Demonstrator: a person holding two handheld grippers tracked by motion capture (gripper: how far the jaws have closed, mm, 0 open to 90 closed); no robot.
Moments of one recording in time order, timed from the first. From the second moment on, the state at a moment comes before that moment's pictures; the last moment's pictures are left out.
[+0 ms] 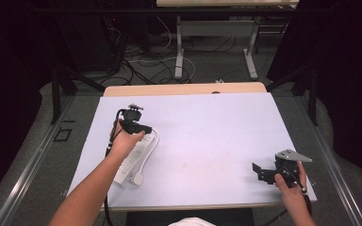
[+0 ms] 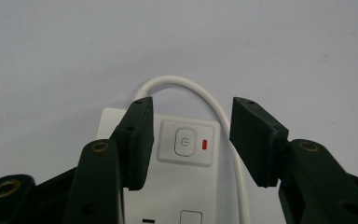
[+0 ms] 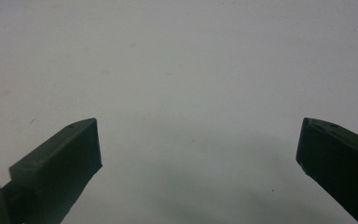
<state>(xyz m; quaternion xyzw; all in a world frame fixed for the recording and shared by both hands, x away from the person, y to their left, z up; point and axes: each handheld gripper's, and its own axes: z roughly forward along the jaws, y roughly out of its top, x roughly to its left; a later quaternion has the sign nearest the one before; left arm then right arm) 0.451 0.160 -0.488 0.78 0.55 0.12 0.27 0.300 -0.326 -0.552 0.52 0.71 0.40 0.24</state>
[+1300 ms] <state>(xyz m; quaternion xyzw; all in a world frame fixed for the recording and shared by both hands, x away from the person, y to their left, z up) 0.423 0.191 -0.468 0.79 0.51 0.15 0.32 0.300 -0.325 -0.552 0.52 0.71 0.40 0.25</state>
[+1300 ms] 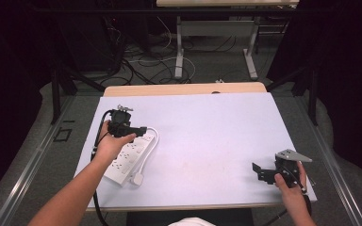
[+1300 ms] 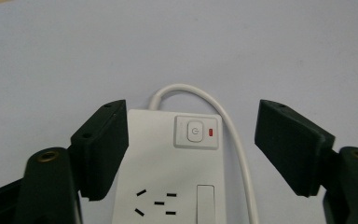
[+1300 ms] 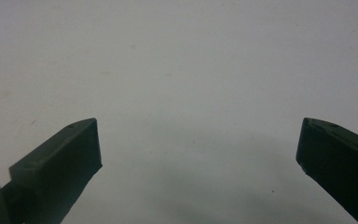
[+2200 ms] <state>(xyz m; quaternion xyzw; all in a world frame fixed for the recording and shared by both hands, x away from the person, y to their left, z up) 0.369 0.227 -0.472 0.75 0.52 0.15 0.39 0.299 -0.325 -0.551 0.52 0.71 0.40 0.25</state>
